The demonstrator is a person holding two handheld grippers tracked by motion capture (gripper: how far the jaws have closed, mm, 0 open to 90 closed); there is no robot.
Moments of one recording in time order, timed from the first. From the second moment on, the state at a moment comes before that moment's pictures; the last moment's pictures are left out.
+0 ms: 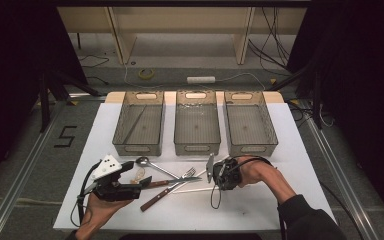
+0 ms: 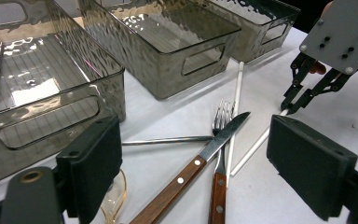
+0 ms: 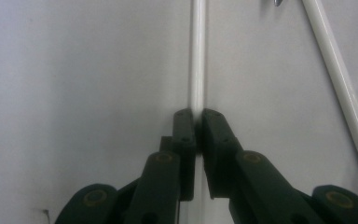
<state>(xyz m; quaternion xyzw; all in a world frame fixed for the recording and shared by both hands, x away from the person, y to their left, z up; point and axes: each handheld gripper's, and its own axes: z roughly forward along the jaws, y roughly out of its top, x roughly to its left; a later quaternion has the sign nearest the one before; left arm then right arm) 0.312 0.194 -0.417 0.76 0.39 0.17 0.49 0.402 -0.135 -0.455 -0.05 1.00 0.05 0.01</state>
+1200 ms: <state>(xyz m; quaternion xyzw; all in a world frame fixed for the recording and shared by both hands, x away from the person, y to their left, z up) 0.323 0.102 -0.437 0.89 0.24 0.11 0.37 0.379 -0.127 -0.419 -0.08 0.99 0.10 0.04</state>
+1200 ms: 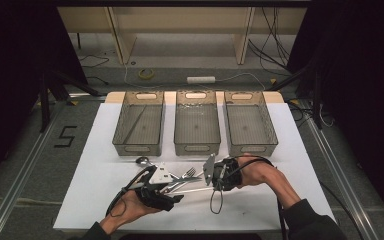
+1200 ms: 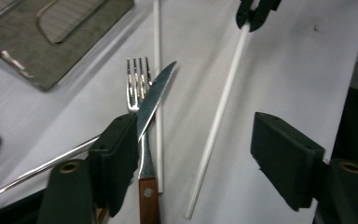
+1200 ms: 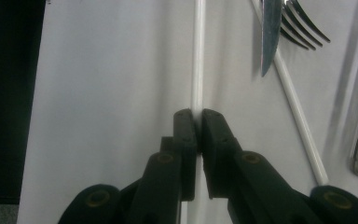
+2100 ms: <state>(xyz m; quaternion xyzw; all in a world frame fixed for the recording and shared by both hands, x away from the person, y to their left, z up) 0.315 0.090 -0.443 0.92 0.17 0.10 0.33 0.375 -0.111 -0.407 -0.12 0.99 0.10 0.03</state>
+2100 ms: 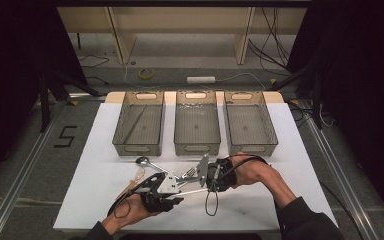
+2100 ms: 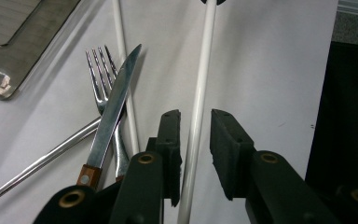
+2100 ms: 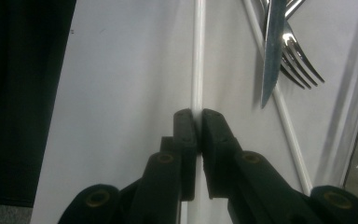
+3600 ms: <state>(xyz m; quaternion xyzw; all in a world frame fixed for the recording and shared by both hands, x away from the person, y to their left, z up) 0.343 0.152 -0.414 0.84 0.33 0.14 0.41 0.361 -0.192 -0.410 0.19 0.88 0.42 0.15</state>
